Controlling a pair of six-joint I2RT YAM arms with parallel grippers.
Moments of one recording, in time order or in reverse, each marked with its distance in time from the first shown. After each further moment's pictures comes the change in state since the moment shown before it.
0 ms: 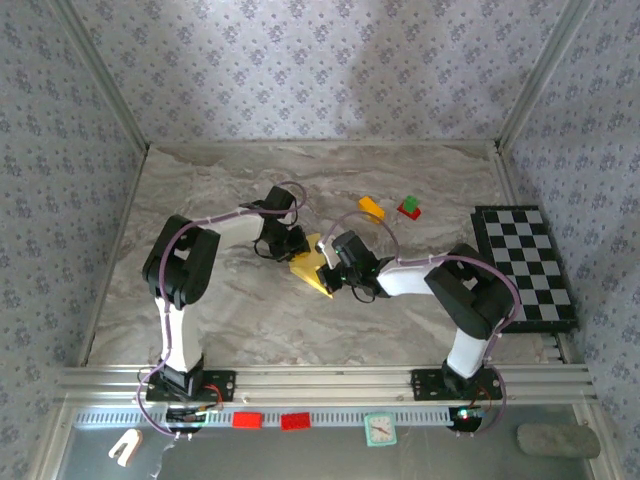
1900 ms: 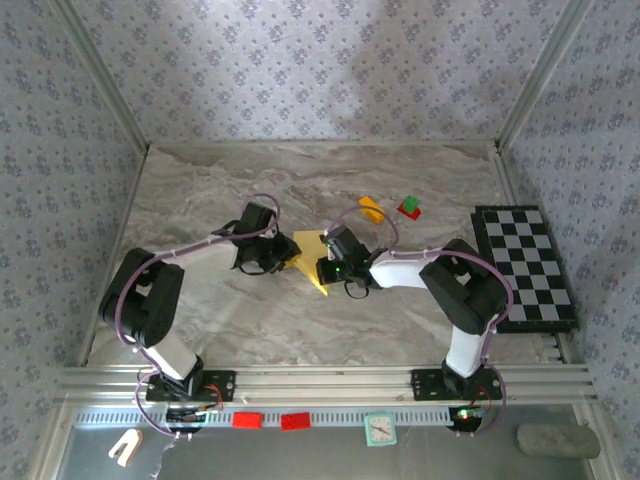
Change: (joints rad) left arm 0.001 -0.339 -0.373 0.301 0.013 -0.309; right arm 0.002 0.048 0.114 -0.156 0.067 0.347
